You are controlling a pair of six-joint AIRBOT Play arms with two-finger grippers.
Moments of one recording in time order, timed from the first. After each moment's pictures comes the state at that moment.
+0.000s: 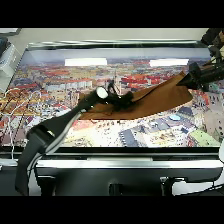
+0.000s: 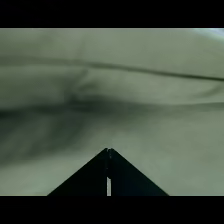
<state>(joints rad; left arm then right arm) -0.63 -2.11 1.87 0.67 -0.78 -1.96 -0.35 -1.62 1.89 -0.89 1.71 1.64</state>
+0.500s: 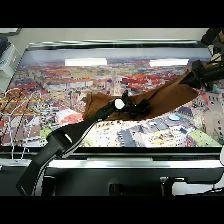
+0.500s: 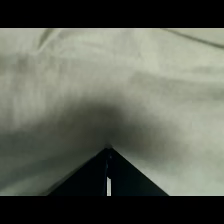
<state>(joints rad) -0.78 -2.27 2.05 0.61 -0.66 -2.11 -0.35 -1.58 1.90 -0.90 1.73 1.67</state>
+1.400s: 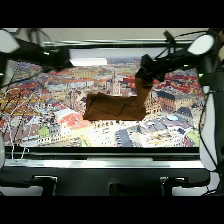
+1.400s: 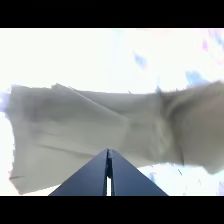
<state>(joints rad) -0.17 -1.56 2.05 1.18 -1.39 -1.87 0.14 -1.62 1.90 -0.90 1.39 1.78</state>
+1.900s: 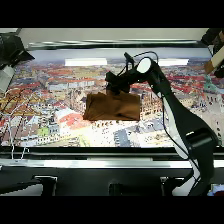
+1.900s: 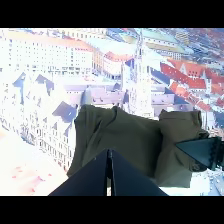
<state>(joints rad) 0.04 -1.41 2.04 1.20 -1.48 -1.82 0.37 -1.85 1.90 -0.87 1.15 1.85</state>
